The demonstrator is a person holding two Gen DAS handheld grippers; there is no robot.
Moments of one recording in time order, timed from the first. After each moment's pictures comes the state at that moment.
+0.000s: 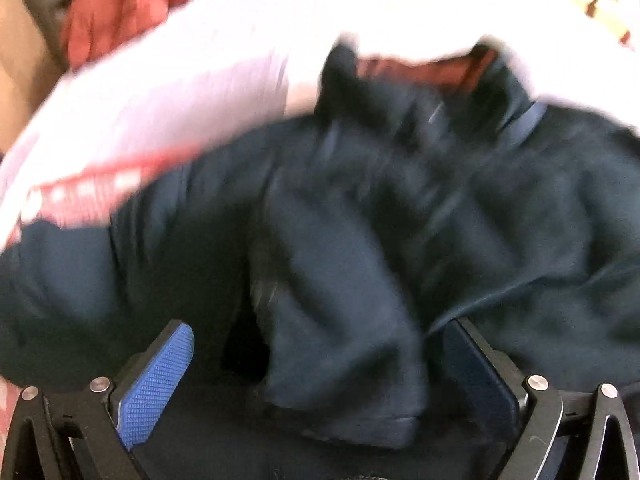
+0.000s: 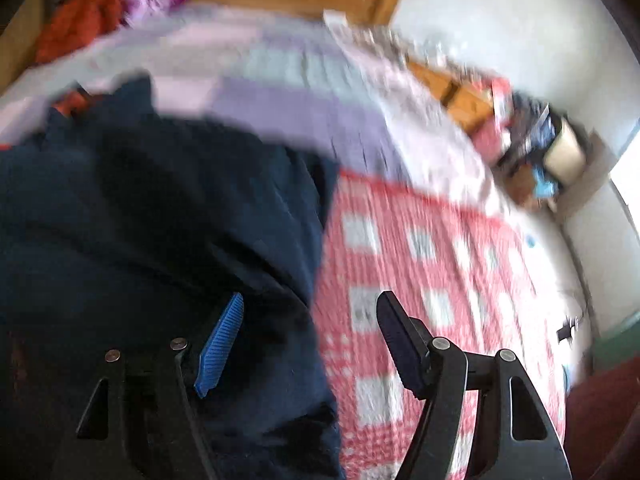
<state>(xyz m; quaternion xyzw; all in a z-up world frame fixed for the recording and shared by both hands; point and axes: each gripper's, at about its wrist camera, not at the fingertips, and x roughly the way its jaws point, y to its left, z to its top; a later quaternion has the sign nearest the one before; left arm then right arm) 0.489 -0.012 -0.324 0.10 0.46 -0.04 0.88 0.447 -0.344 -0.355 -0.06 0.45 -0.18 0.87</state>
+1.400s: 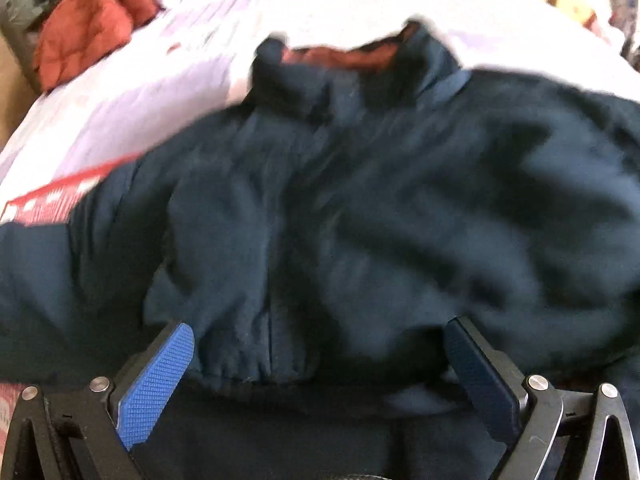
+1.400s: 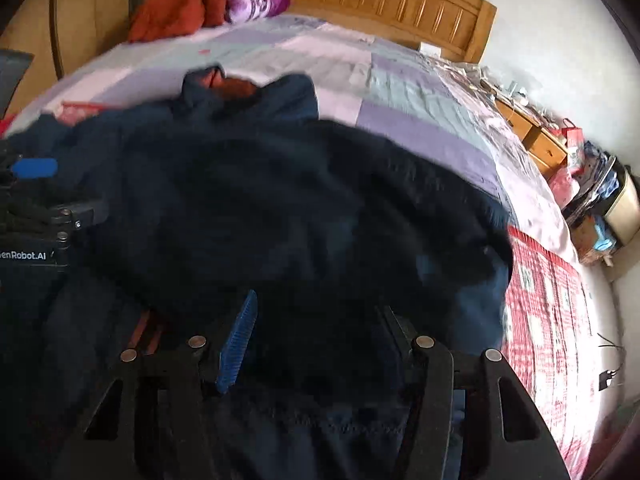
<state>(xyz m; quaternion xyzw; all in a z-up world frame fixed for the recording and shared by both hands) 0.460 -0.028 -0.345 0.11 0.48 -0.07 0.87 0.432 -0.245 -0.386 -0.07 0.47 -0.05 0.88</state>
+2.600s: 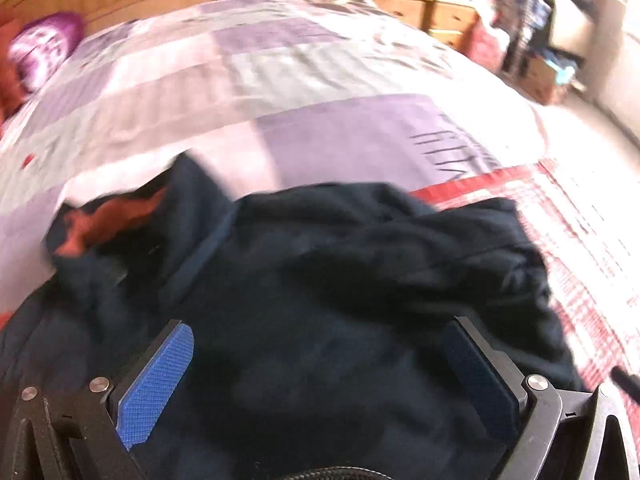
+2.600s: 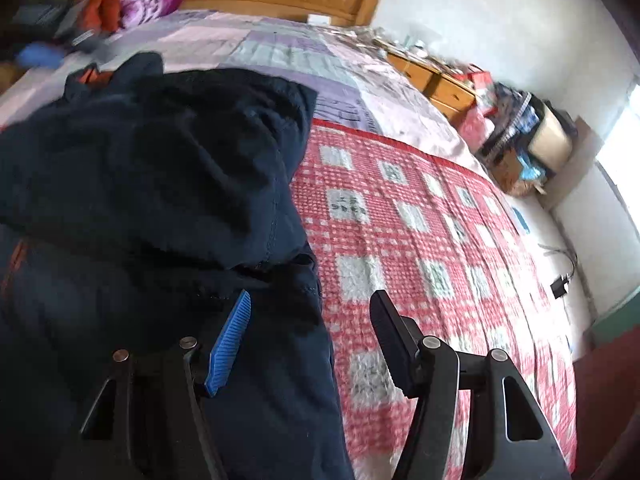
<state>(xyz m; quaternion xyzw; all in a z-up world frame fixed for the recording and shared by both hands) 0.485 -0.198 -0.270 0.12 0.44 -0.26 0.85 0.339 -0.340 -0.395 -0.04 0.47 -0.21 0.86</state>
